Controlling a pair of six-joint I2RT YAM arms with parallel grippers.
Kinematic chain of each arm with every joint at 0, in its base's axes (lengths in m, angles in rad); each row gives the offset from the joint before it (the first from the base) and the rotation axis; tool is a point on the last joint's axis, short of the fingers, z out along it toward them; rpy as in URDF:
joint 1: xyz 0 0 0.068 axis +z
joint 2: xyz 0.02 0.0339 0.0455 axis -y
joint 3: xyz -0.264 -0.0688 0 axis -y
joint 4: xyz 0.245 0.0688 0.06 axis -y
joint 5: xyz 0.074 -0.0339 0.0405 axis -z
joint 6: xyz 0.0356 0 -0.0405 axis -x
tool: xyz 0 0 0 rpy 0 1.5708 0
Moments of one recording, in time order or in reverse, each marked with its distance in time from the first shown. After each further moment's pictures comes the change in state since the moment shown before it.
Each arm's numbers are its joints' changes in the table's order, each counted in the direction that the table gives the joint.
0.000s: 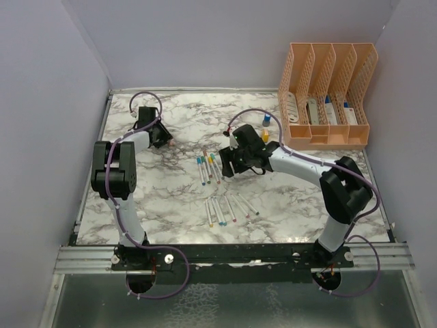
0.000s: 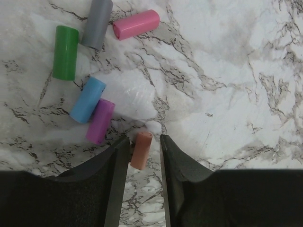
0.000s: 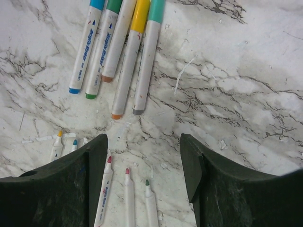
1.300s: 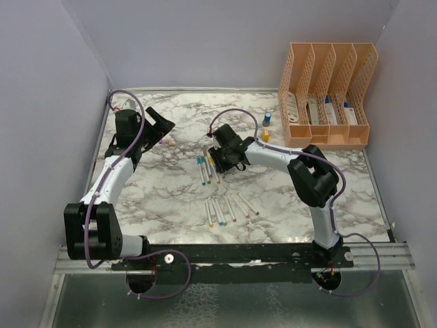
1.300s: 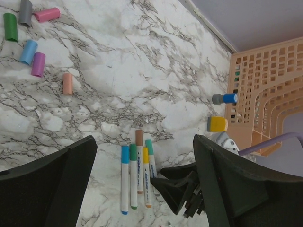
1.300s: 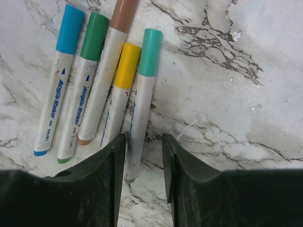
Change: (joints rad) left arm 0.016 0.618 -0.299 0.034 0.185 0.056; right arm 0.044 -0.306 0.267 -0.057 0.102 0.051
